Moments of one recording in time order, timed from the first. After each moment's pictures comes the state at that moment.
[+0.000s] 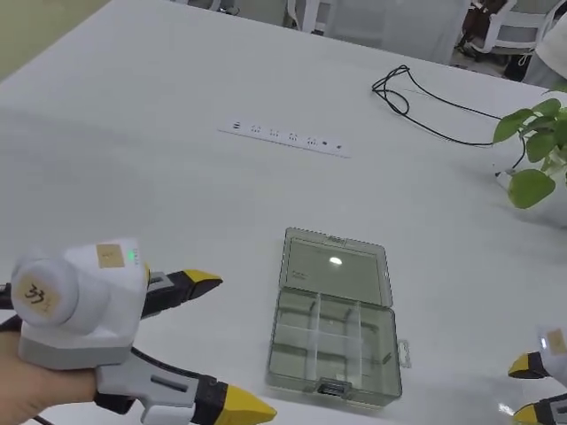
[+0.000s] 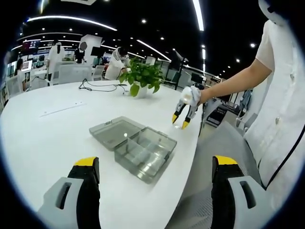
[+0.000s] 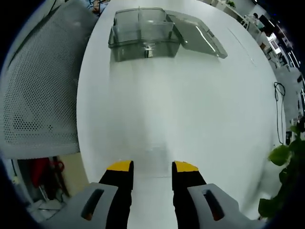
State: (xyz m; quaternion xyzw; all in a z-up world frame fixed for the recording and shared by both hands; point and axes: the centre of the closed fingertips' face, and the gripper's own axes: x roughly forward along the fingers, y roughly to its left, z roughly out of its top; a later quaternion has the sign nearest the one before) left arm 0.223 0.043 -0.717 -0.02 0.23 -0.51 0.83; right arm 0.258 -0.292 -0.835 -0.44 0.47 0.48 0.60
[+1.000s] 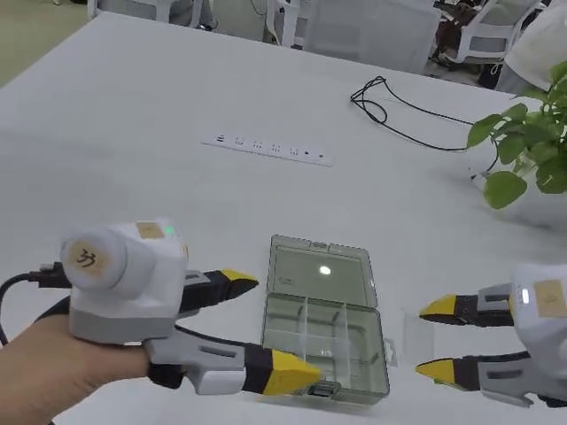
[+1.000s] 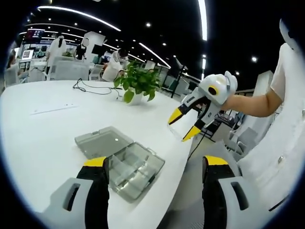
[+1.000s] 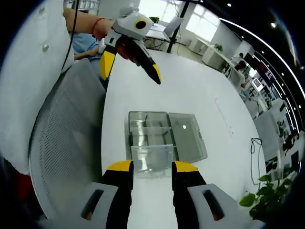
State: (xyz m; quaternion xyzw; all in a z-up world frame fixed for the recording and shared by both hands) left arm 0.230 -0.005 -0.686 -0.08 0.24 -0.52 0.81; right arm 0.229 -0.114 -0.699 -0.39 0.28 0.53 0.70
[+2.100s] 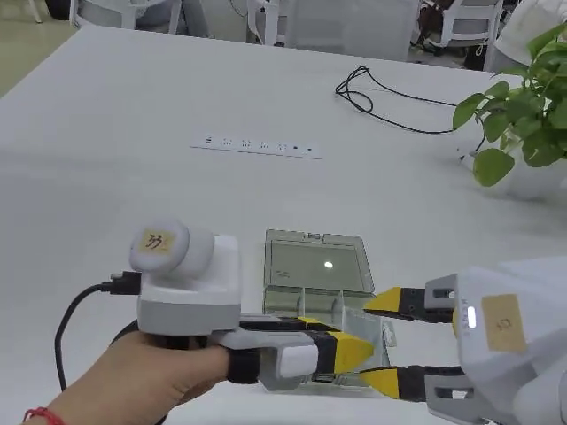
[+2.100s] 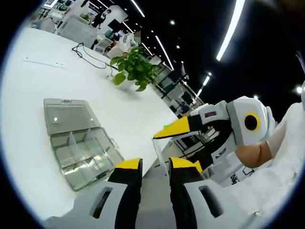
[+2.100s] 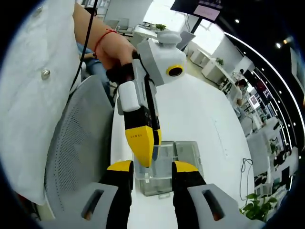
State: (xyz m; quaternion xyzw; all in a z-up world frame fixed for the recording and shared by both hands) left arm 0.197 -0.061 -0.676 -0.25 0.34 -0.52 0.74; right arm 0.190 -0.054 -0.670 -0.43 0.22 0.52 0.70
